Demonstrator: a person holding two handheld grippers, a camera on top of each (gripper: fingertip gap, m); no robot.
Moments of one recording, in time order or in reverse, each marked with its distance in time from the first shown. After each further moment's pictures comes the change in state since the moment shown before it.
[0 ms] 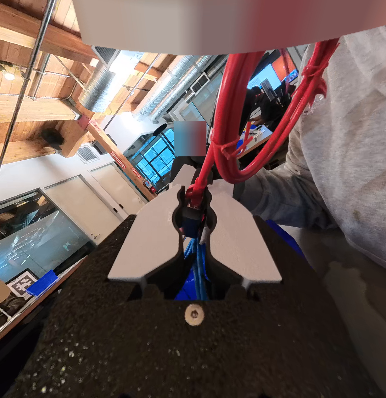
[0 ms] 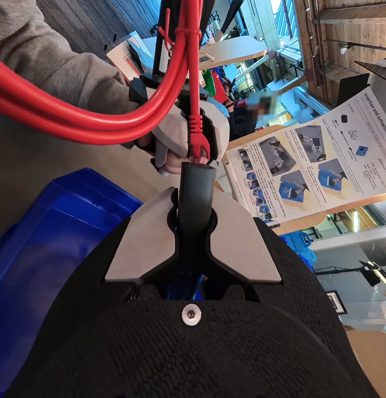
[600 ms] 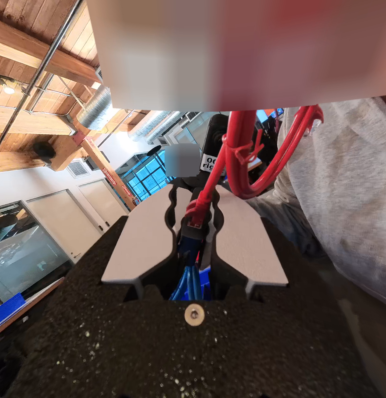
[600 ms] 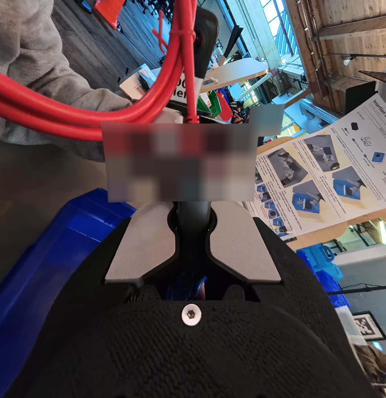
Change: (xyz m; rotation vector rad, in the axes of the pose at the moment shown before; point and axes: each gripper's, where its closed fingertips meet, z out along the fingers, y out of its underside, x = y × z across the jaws) left arm 0.004 -0.018 0.010 0.125 0.022 -0.074; right arm -0.005 -0.013 0.006 0.091 -0.034 0.072
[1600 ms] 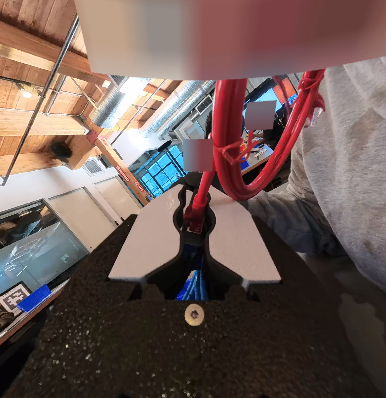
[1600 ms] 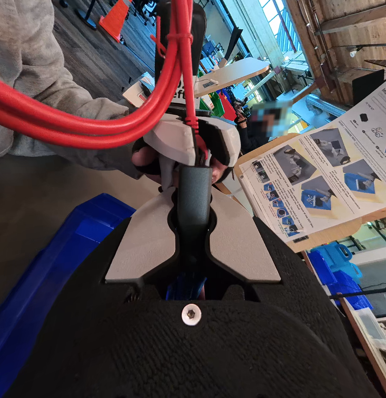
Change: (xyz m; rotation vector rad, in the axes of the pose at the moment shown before) left arm -0.004 0.004 0.007 -0.035 -0.048 0.058; right arm 0.001 0.001 0.001 0.017 -0.016 0.064
